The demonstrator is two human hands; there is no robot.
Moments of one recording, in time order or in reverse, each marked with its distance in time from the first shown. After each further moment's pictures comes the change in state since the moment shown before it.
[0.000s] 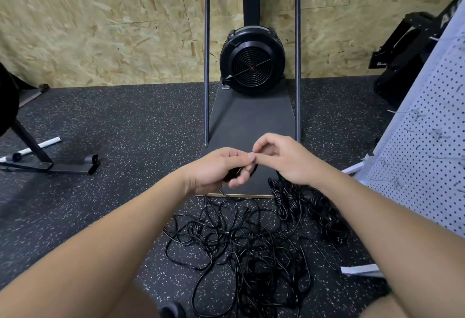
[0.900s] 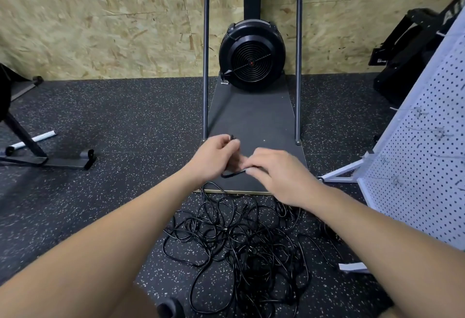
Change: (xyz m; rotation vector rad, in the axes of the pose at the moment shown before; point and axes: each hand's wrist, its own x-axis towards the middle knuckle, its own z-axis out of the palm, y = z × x) left_hand 0.013 -0.011 -0.012 0.118 0.455 0.078; right_hand -0.018 -0.003 0.036 -0.505 0.068 -0.265
